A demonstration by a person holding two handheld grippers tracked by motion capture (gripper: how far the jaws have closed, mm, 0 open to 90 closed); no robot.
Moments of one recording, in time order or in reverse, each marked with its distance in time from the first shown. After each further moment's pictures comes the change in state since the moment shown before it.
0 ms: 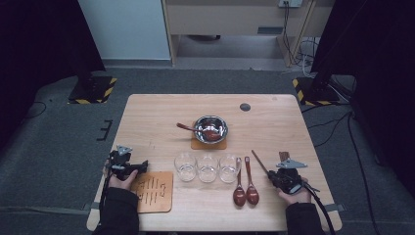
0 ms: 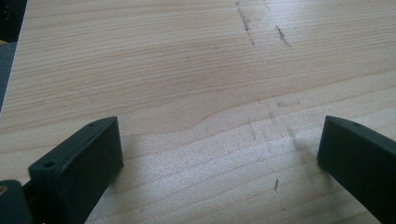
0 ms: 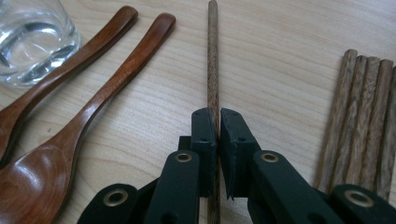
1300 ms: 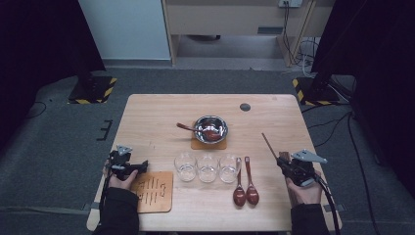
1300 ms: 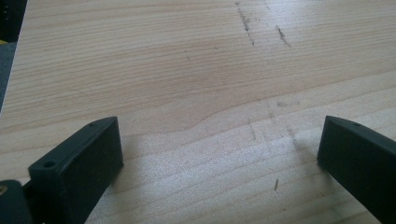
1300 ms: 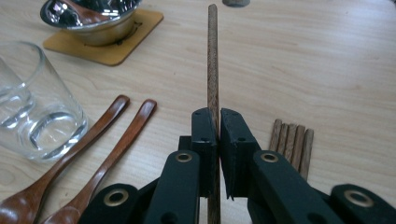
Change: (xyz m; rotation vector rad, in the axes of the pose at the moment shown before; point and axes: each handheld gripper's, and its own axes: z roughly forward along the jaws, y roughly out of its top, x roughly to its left) left arm 0.000 0.000 0.000 0.000 0.000 0.000; right arm -0.015 0.029 -0.042 -0.188 -0.044 0.058
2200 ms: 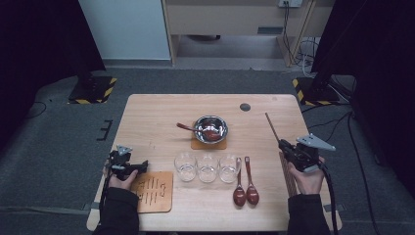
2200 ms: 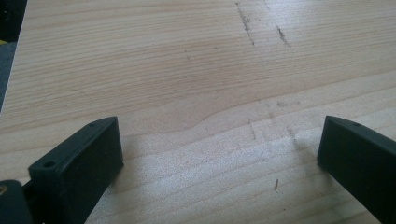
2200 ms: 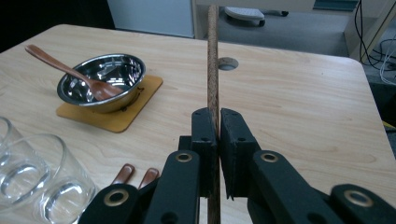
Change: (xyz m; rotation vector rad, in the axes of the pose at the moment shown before) left arm 0.000 0.000 0.000 0.000 0.000 0.000; right arm -0.001 0.049 -0.012 -0.140 -0.014 0.033
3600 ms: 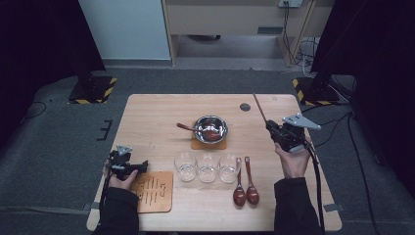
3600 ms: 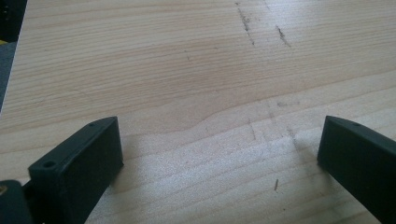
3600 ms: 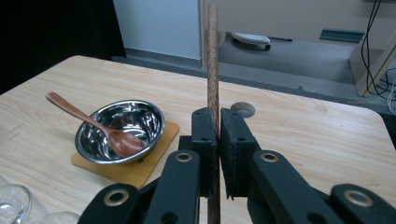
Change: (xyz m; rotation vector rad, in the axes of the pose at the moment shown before) left arm 0.000 0.000 0.000 0.000 0.000 0.000; right arm 0.028 0.056 0.027 -0.069 0.019 -0.028
